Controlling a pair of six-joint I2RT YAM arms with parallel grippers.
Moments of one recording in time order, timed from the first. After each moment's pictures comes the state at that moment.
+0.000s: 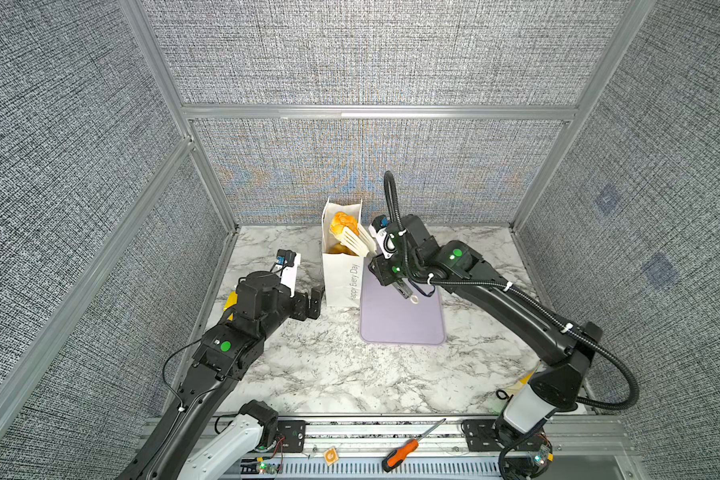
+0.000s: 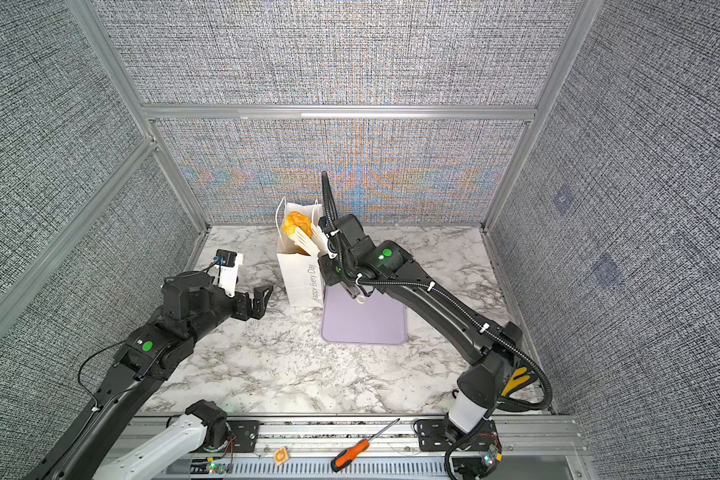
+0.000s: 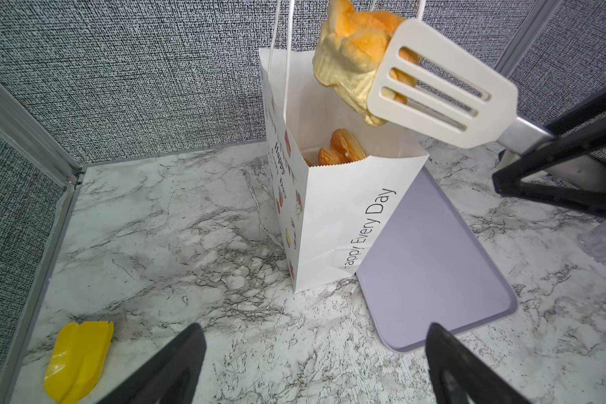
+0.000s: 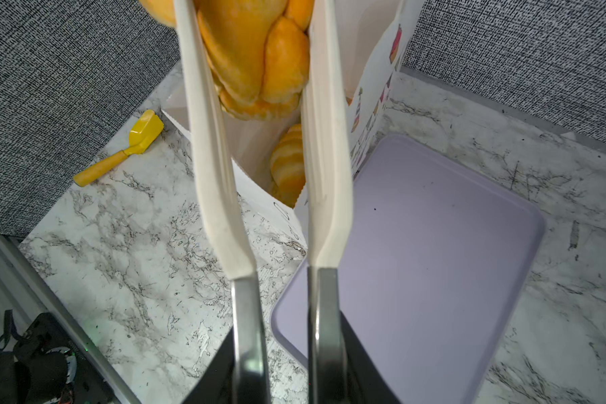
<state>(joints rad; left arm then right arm) -0.48 0.83 1.01 -0.65 -0.05 -0.13 0.82 1.68 1.81 -0.88 0.09 0.23</state>
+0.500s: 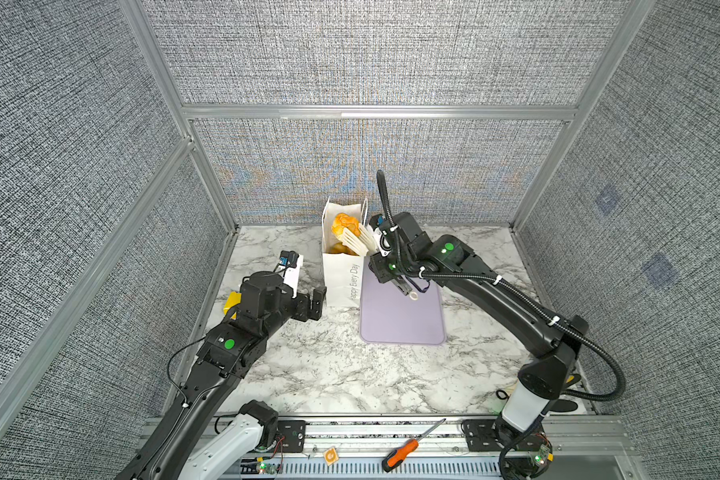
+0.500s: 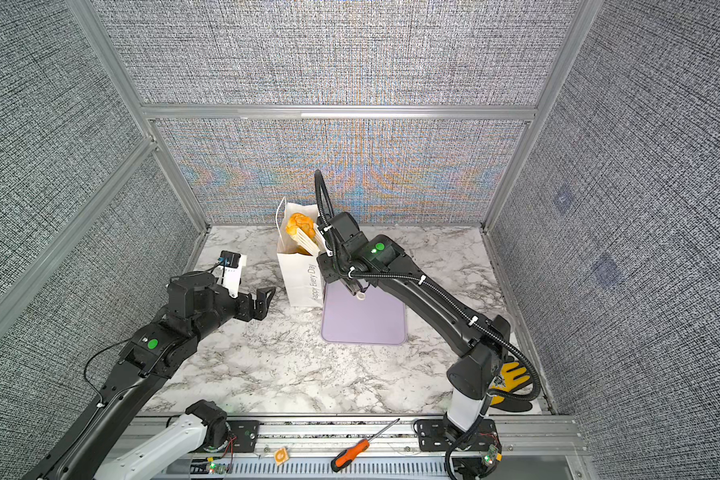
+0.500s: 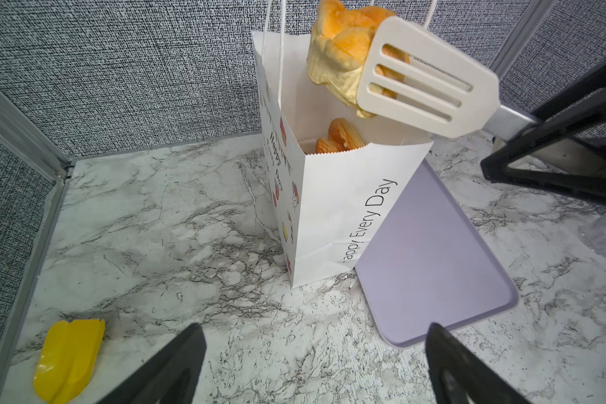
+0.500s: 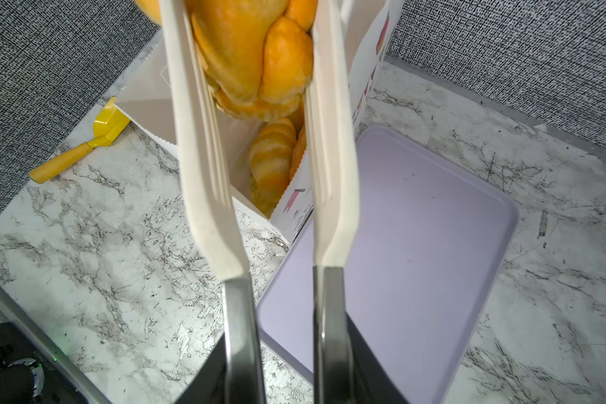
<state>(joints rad) -0.48 0.84 0.98 -0.64 -0.03 -0.13 0.81 1.75 1.91 -0.96 0.15 0.23</state>
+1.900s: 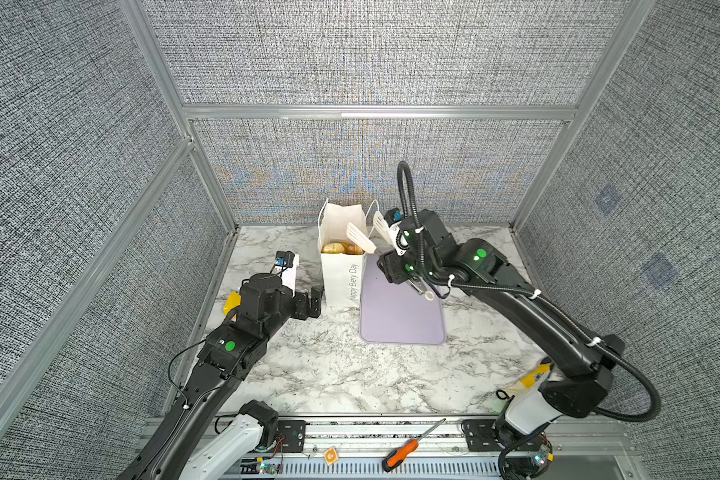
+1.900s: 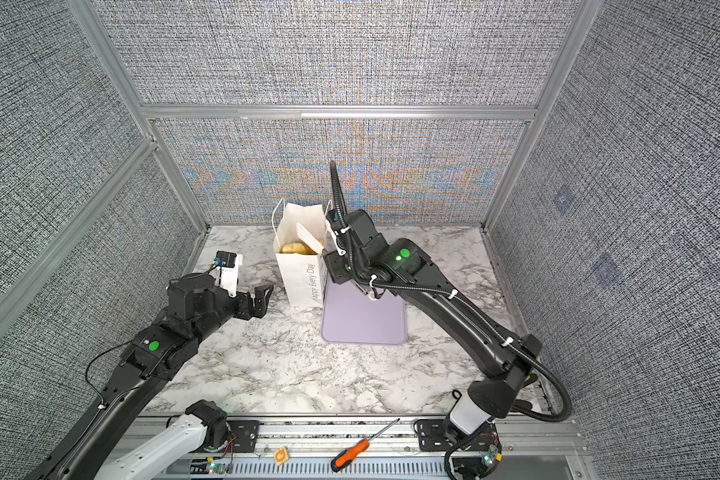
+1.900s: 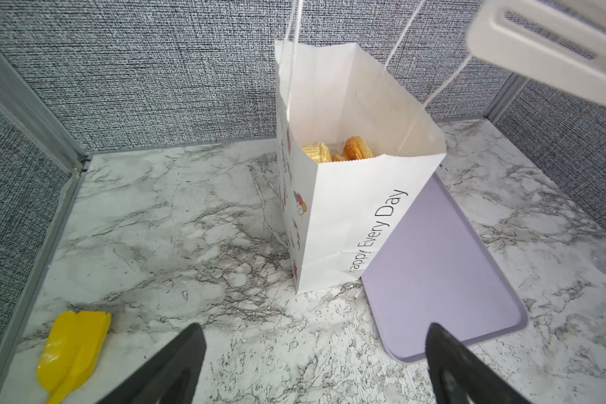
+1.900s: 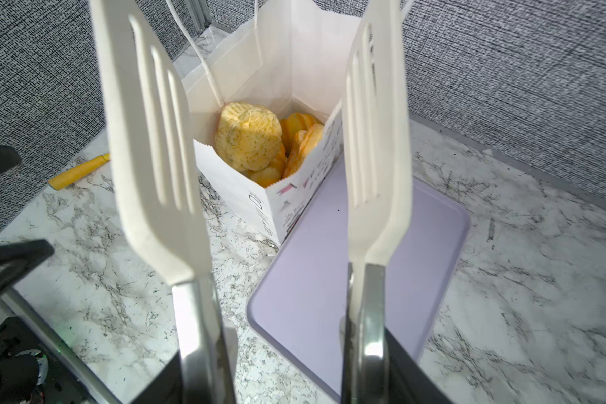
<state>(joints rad) -0.48 0.82 0.96 -0.60 -0.10 -0.18 0.83 1.56 1.84 -0.98 0.22 0.20</state>
